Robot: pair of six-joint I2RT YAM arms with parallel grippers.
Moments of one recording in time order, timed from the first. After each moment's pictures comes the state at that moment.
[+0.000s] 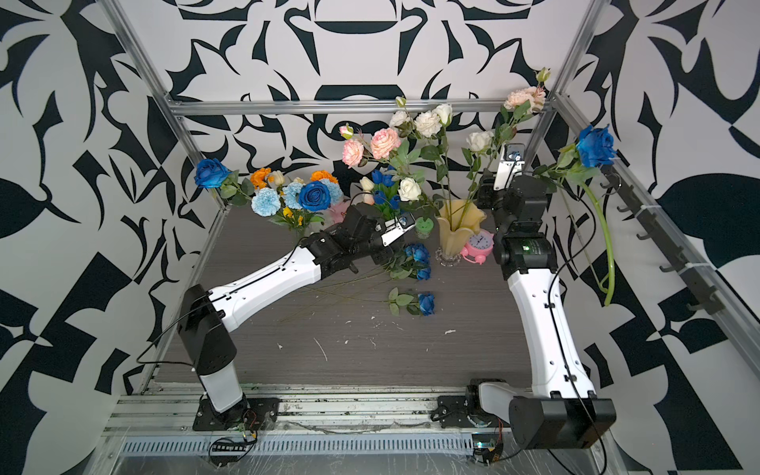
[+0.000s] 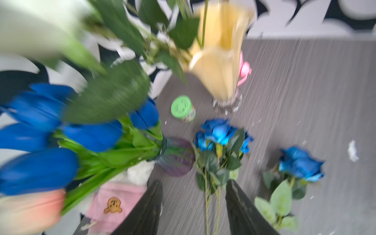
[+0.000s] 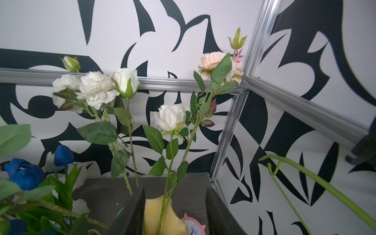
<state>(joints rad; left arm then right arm) -0.90 1.79 1.69 -0.35 -0.03 0.44 0.00 1.20 1.42 -0.25 0.11 -0.08</state>
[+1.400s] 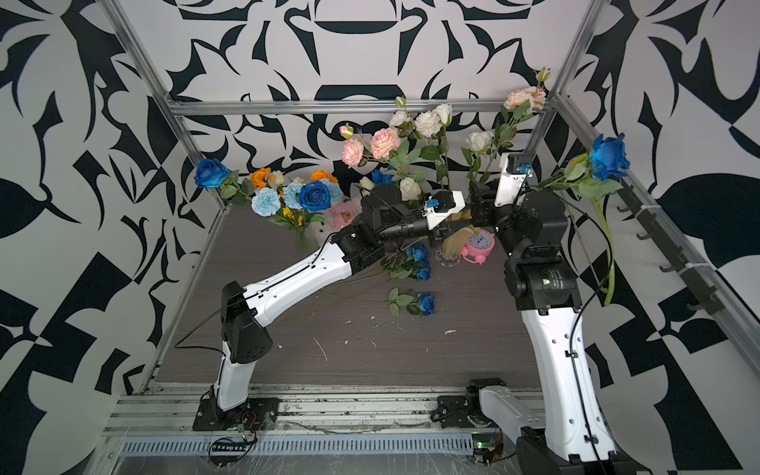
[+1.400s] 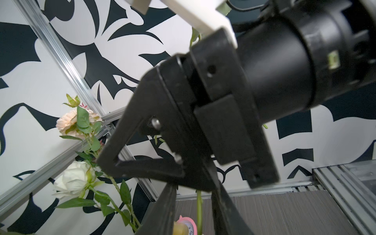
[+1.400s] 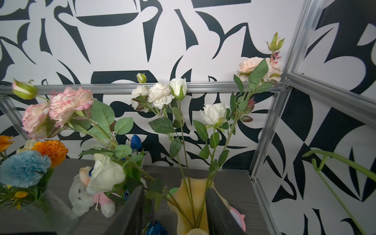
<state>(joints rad) -1.01 2.05 2.11 0.08 0.45 0.34 0.06 1.03 1.44 -0.45 -0.07 0.05</state>
